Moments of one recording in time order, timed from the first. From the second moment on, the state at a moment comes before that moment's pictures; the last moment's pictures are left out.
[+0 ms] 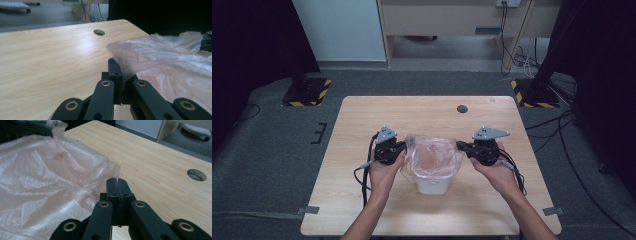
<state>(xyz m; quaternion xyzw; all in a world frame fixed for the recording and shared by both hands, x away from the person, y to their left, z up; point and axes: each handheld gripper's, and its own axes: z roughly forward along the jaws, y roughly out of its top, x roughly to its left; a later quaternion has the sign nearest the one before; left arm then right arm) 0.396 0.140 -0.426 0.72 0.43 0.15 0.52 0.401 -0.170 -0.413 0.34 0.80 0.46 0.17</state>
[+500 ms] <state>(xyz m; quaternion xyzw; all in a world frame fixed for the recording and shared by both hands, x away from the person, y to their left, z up) 0.398 0.141 -0.441 0.71 0.46 0.10 0.52 0.402 -0.164 -0.431 0.34 0.81 0.45 0.15</state>
